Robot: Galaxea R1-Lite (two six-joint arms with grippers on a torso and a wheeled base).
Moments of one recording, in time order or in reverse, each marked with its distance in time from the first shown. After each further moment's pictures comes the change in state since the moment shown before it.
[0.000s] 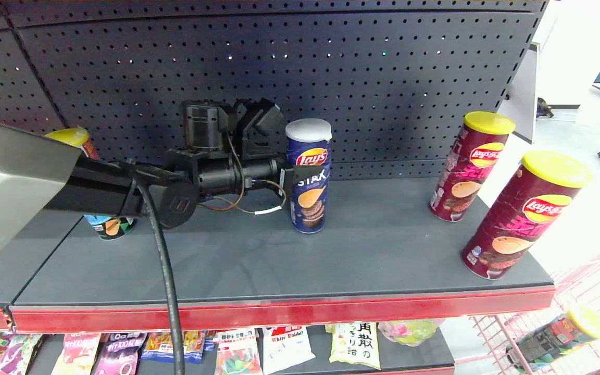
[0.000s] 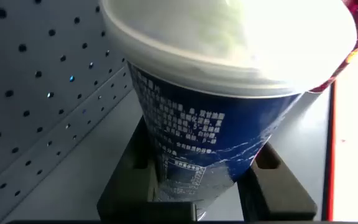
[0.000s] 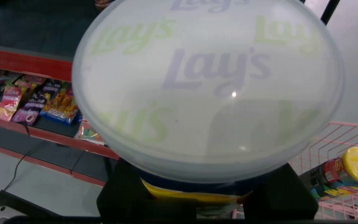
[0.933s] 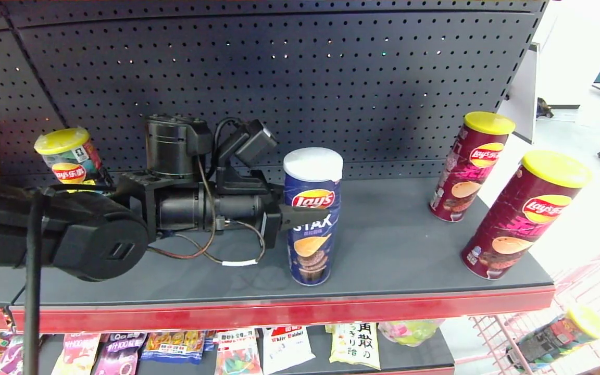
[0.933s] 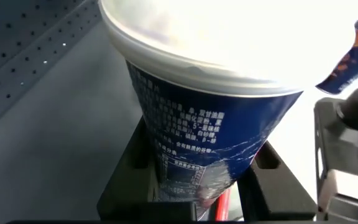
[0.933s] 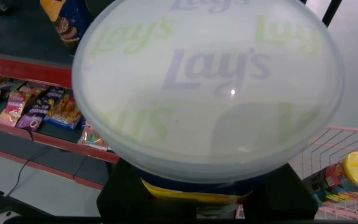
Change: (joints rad) left arm -0.063 -0.227 0.318 -0.006 -0.148 0.058; right arm 0.003 0.006 -0.027 0.000 0.003 0.006
